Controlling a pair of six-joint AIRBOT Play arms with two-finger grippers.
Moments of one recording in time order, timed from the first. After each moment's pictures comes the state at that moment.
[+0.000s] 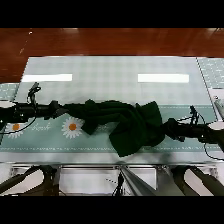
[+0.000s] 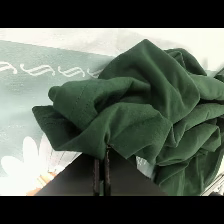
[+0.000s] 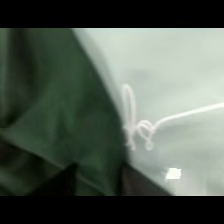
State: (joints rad) left arm 0.29 -1.21 0.62 0.58 -1.09 -0.97; right arm -0.36 -0.99 0.32 -0.78 0.99 1.33
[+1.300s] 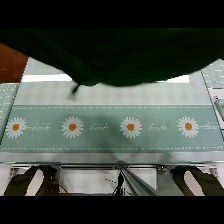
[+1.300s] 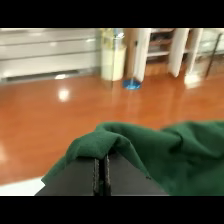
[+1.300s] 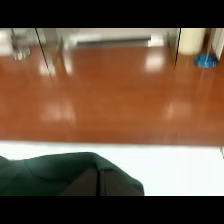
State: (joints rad) left arm 0.29 -0.67 1.53 0.84 -1.07 -1.14; right arm -0.23 -0.75 1.53 -1.18 1.13 1.41
